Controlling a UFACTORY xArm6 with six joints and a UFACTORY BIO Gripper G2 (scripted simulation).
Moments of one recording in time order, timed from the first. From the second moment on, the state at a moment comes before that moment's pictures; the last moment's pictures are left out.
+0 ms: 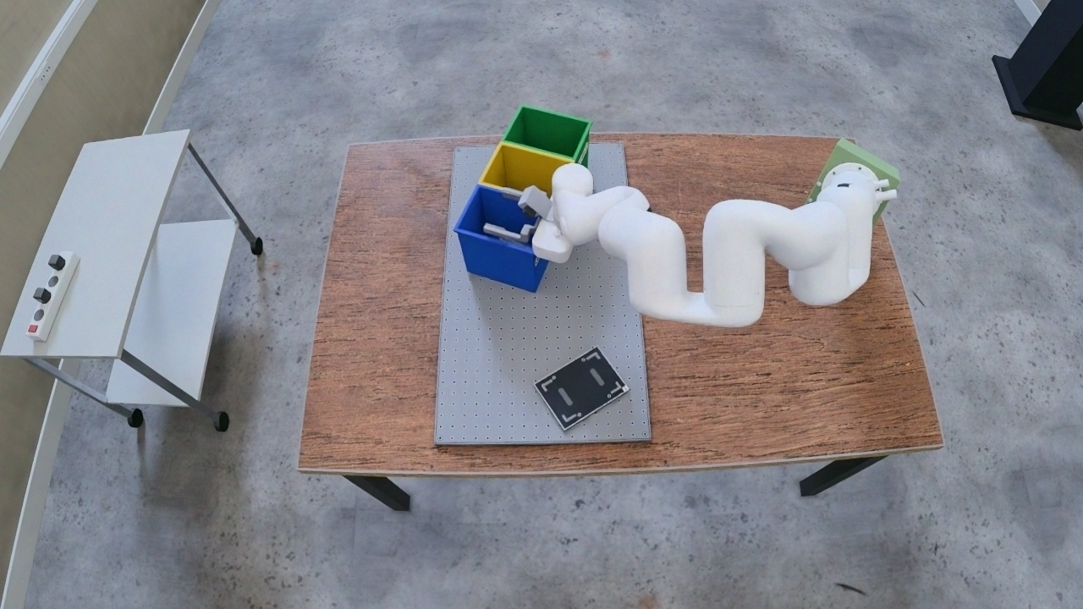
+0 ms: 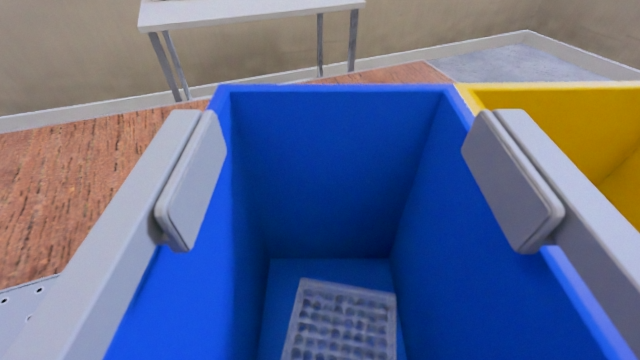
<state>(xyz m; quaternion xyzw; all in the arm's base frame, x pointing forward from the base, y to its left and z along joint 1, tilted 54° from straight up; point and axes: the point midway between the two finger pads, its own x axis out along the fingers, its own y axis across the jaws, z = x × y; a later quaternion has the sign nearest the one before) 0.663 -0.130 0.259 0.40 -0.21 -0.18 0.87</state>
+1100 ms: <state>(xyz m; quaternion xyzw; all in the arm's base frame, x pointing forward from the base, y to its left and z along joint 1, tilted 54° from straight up) 0.606 -0.133 0.261 0.36 -0.26 -0.05 0.89</state>
